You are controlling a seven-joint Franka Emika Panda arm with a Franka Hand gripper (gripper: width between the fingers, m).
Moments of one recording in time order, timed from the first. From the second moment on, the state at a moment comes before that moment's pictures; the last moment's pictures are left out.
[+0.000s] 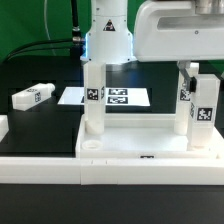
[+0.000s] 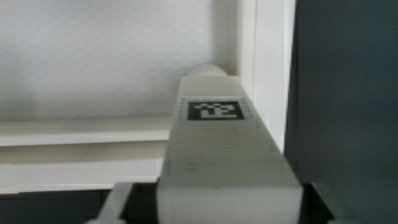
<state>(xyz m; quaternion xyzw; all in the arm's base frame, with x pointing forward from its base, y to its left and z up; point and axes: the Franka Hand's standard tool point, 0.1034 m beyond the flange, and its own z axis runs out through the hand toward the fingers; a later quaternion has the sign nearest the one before) 0.631 0.110 0.118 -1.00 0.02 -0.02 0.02</state>
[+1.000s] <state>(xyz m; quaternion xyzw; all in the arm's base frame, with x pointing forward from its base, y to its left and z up) 0.628 0.104 0.116 -0.83 0.55 0.00 0.06</state>
